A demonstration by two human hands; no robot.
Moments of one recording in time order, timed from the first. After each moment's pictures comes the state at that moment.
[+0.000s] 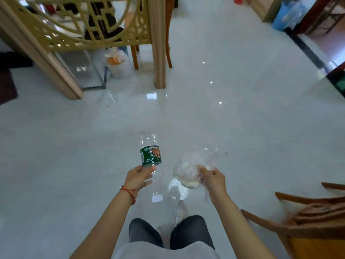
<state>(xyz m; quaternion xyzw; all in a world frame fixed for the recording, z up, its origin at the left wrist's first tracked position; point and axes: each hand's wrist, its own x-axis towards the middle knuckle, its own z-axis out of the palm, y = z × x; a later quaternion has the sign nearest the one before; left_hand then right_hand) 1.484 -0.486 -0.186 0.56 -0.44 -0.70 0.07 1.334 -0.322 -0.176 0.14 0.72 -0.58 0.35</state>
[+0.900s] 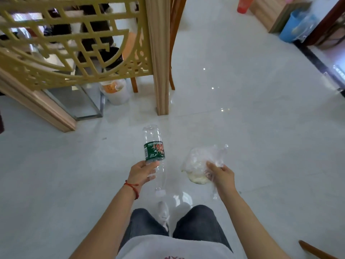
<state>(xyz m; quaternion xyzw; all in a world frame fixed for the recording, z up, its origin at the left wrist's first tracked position) 1.259 -0.770 -0.188 0.53 -0.45 -0.71 0.08 1.106 -0.587 -0.172 0.14 0.71 -0.61 0.33</state>
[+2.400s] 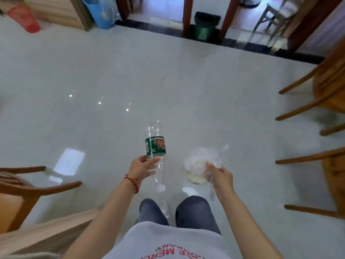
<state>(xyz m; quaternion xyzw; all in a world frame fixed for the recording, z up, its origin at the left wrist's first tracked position) 0.600 -0.846 -0.192 0.20 -0.66 -0.63 -0.34 0.706 -0.632 -0.179 0.54 0.48 -0.69 -0.02</state>
